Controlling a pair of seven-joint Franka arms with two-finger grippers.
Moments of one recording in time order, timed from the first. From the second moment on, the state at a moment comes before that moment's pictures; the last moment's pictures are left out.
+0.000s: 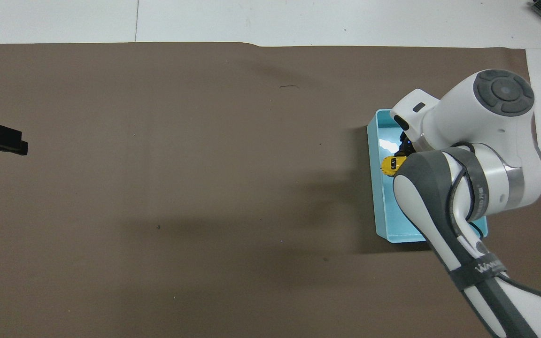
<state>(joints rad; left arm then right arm) -0.11 0.02 0.09 -1.50 -0.03 1.52 0.02 0.24 0.16 -0.07 -1.82 -0.01 1.88 -1.30</state>
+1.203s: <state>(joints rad) -0.11 0.02 0.09 -1.50 -0.03 1.52 0.02 0.16 0.10 -0.07 -2.13 -0.03 2.23 -1.44</state>
